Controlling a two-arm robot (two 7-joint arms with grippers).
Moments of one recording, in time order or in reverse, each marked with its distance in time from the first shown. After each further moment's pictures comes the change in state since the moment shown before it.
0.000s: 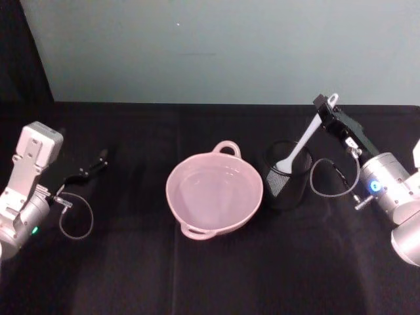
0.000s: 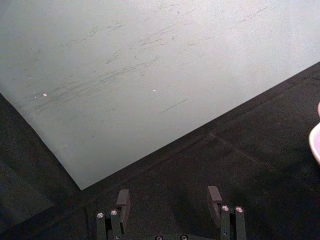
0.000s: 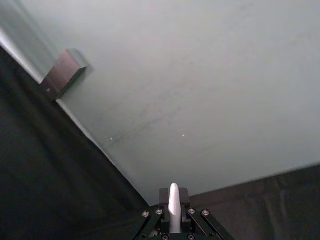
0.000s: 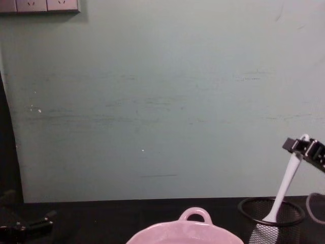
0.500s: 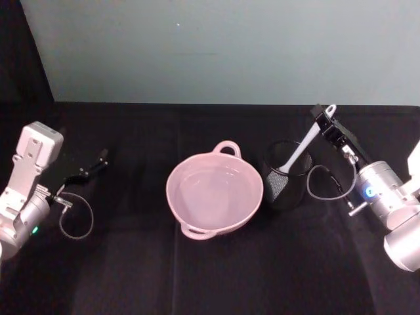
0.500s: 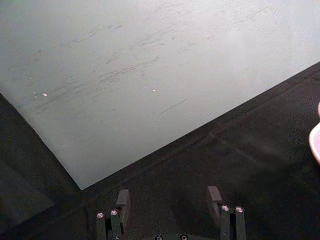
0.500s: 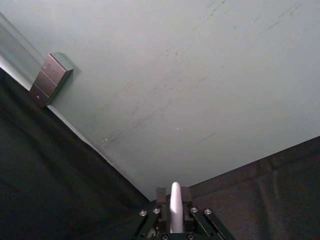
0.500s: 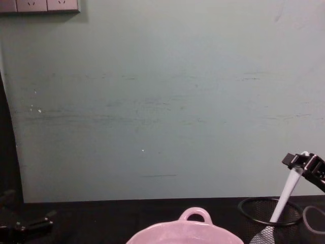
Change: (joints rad) left arm 0.000 0.000 0.000 0.000 0.000 0.000 0.000; right arm 0.014 -0.040 0.019 0.080 0.045 0.017 0.019
